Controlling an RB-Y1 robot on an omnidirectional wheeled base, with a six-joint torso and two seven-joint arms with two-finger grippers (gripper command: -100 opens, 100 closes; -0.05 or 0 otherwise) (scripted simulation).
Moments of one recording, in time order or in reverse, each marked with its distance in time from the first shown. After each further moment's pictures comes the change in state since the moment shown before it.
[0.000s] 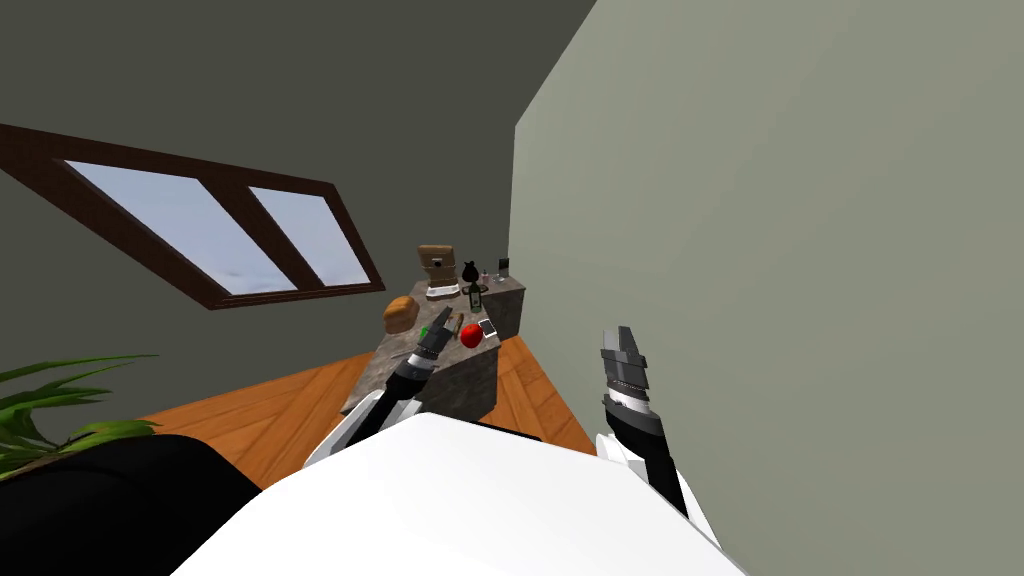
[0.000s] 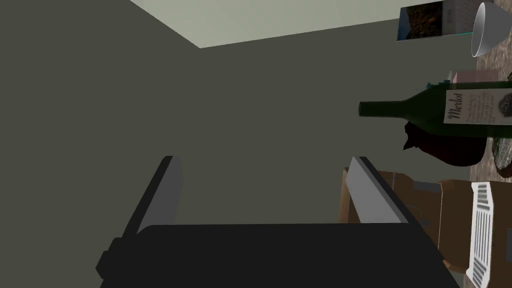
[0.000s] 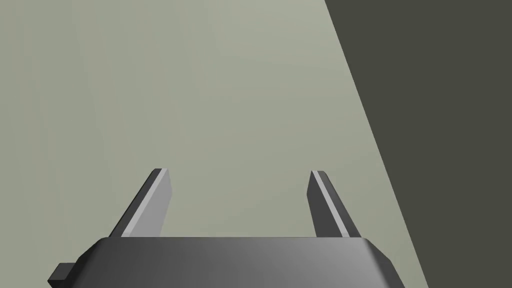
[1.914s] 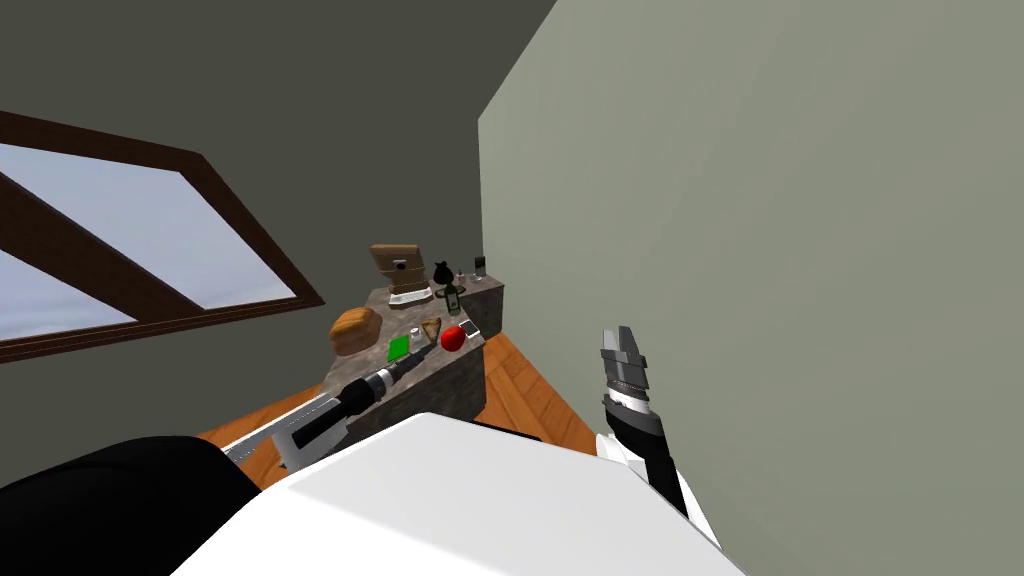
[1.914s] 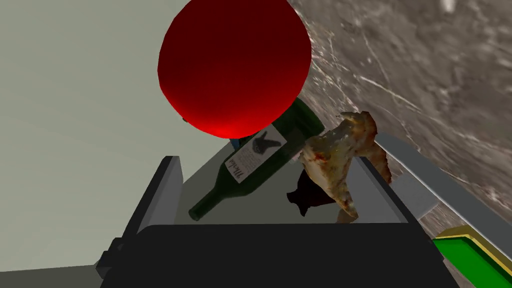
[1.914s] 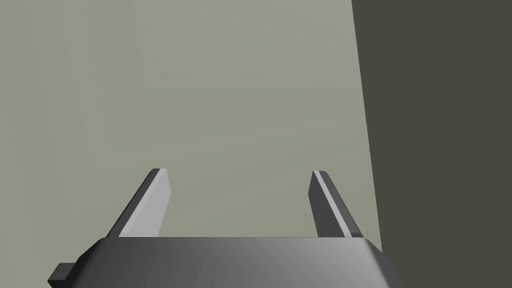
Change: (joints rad) left arm 0.085 0.574 0.020 0.365 -0.051 0.208 0.045; right arm 0.000 0.000 0.000 0.000 0.000 0.000 0.000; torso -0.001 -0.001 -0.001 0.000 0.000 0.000
